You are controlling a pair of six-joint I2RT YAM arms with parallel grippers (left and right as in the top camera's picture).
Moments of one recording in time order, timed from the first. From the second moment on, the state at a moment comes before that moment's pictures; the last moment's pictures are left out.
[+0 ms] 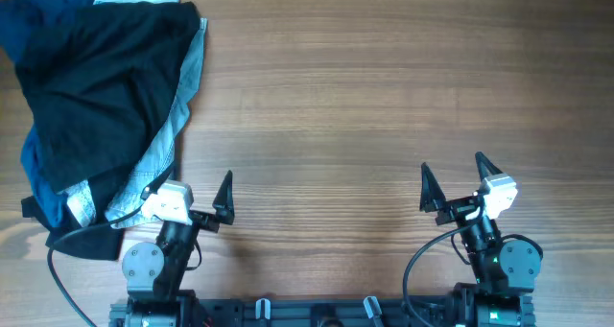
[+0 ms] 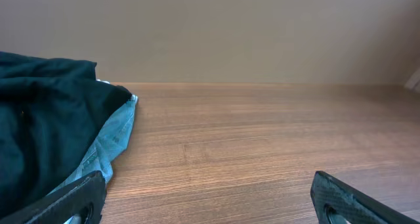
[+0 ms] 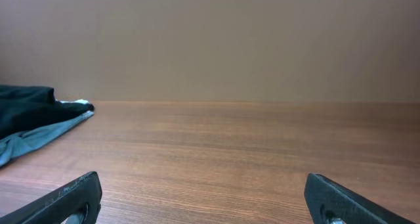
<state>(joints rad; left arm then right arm) -0.02 0.01 0.01 -0.05 0.23 -0.11 -0.10 0.02 0.01 0.02 -0.32 0.09</state>
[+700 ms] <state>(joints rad) -0.02 0.01 0.01 -0.05 0.23 -0.12 -0.10 0.02 0.01 0.10 -0.34 0.11</state>
